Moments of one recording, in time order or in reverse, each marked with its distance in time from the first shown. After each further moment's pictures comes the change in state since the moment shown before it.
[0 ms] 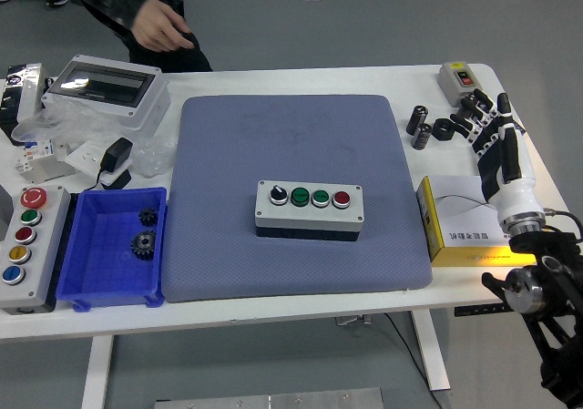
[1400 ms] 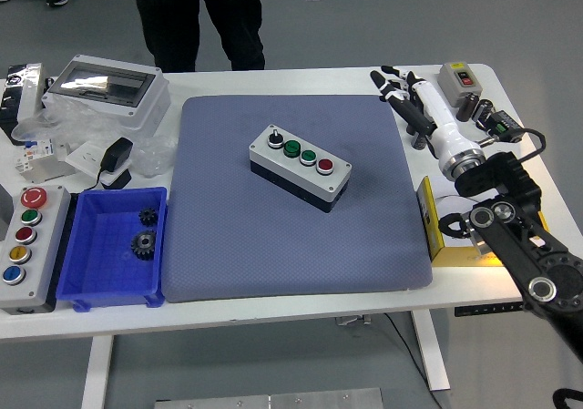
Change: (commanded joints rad) left arm -0.013 0.005 -0.008 -0.005 0.027 -0.001 0.013; right arm 0.331 0.003 -0.241 0.032 -0.631 0.022 -0.582
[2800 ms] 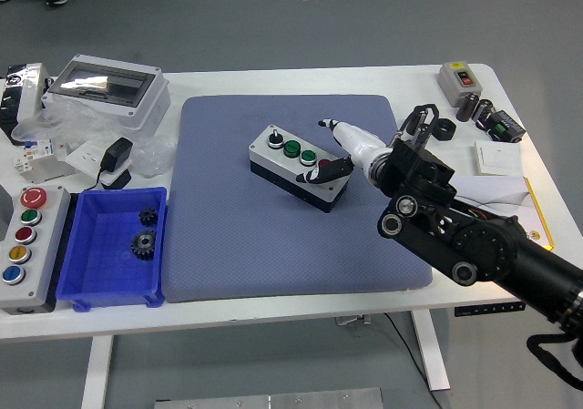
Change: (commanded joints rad) left arm -0.011 0.041 0.002 -0.008 -0.009 0.006 0.016; right arm 0.313 0.089 -0.470 -0.222 -0.067 0.077 -0.329
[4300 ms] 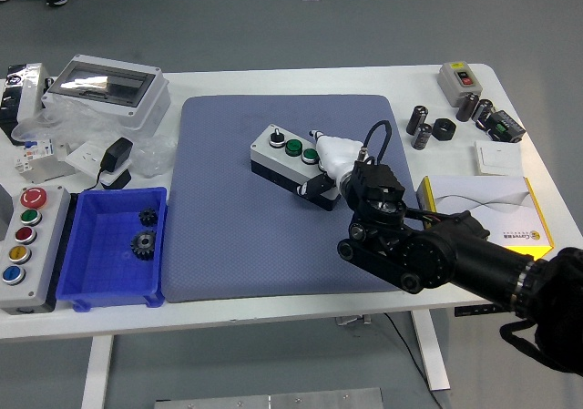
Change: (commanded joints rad) left arm -0.006 -0.006 -0.020 -0.004 0.023 -0.013 -0.007; right arm 0.090 0.123 -0.273 -0.237 -0.100 -0.192 -0.021
